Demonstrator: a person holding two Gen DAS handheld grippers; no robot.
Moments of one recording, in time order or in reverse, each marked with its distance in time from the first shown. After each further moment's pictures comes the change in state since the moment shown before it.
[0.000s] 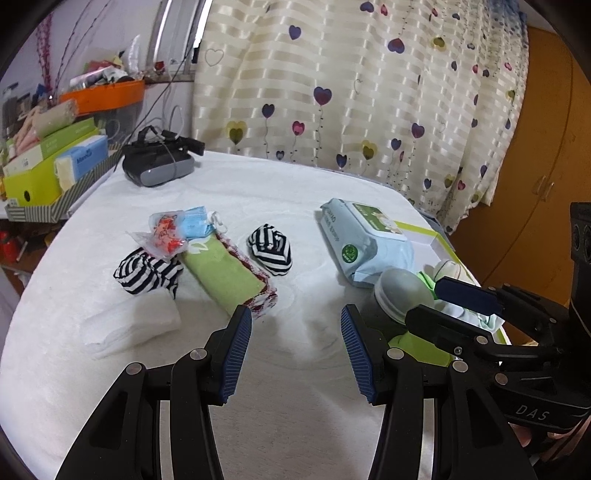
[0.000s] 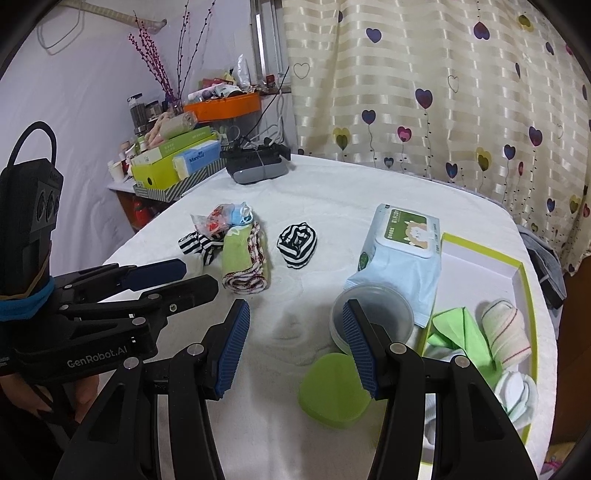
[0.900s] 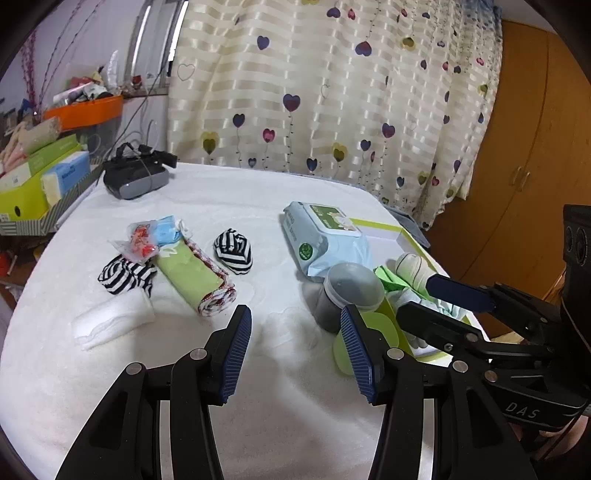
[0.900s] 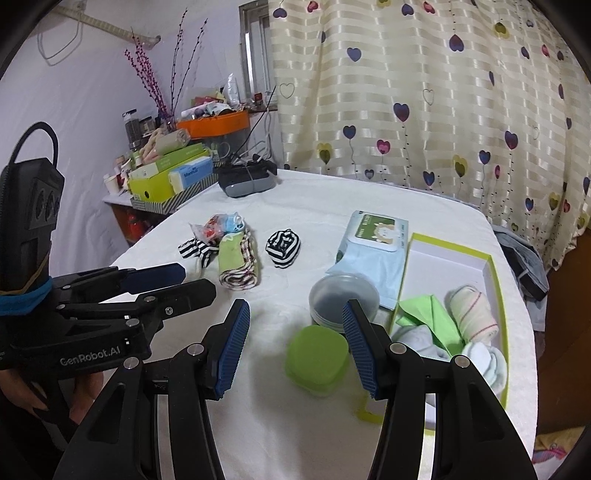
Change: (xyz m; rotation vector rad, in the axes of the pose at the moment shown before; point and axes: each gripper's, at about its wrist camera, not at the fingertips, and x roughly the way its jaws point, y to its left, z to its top) left arm -0.031 -0.034 -0.011 0.053 -0.023 -0.060; right arm -0.044 -0.005 -0.016 0.022 -0.061 -0.045
